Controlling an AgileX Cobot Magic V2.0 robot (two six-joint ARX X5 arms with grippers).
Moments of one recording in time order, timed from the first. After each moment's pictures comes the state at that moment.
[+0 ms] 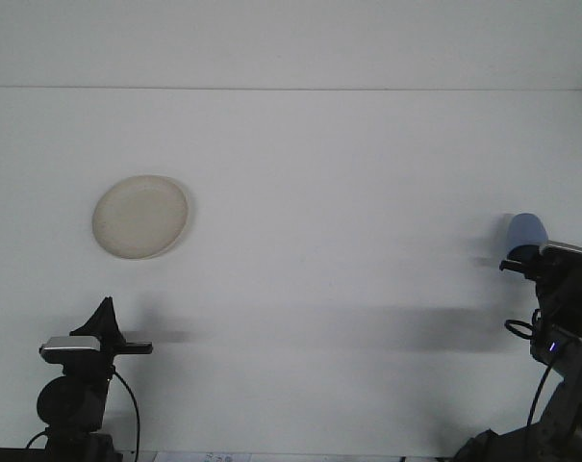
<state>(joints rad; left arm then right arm) -0.07 0.00 0.03 0.04 -0.14 0.06 -0.57 1.55 0.56 0.68 -0.26 -0.06</state>
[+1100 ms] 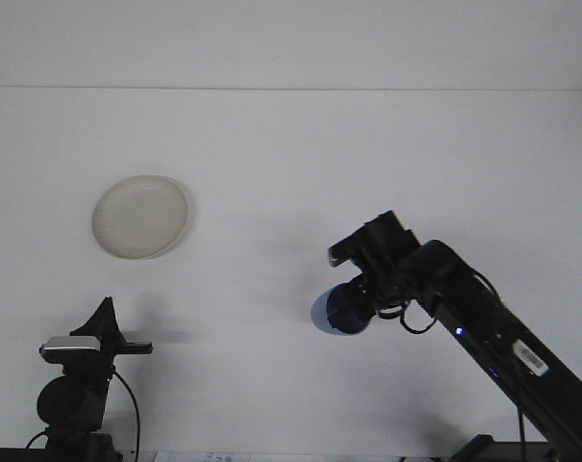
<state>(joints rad) -0.07 0.00 0.03 0.04 -0.14 0.06 0.59 1.46 1.37 -1.16 -0.15 0.05</state>
